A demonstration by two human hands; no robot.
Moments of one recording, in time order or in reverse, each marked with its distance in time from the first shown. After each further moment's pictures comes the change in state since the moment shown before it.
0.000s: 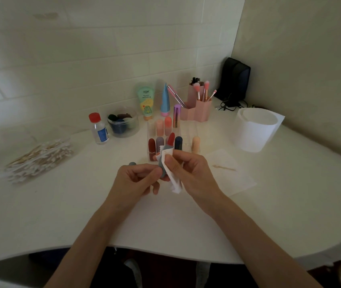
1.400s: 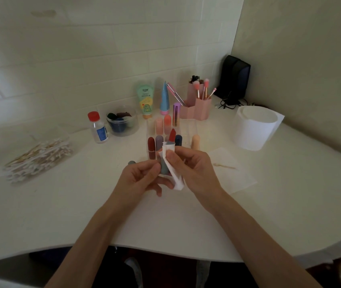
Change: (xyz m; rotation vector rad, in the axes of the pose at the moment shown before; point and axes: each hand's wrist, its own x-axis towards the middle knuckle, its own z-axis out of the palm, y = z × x) left_hand 0.005 -0.009 0.002 -0.169 -0.109 -0.061; right_hand 0.004 0.005 -0.003 -0.002 0.090 -0.046
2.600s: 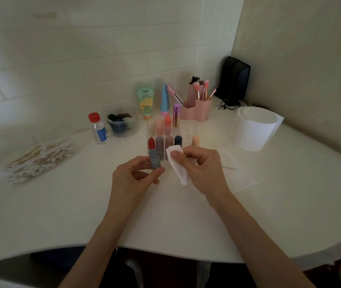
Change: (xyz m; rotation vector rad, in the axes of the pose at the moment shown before) left_hand -0.001 -0.002 0.001 0.463 0.365 0.121; right_hand 0.006 0.005 -0.015 -0.157 0.130 -0.099
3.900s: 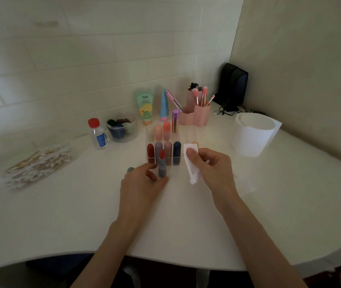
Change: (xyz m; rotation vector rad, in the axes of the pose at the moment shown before) left_hand 0.008 0.000 0.023 0.485 0.022 -0.125; right_hand 0.006 0.002 -0.019 0.105 0.219 0.238
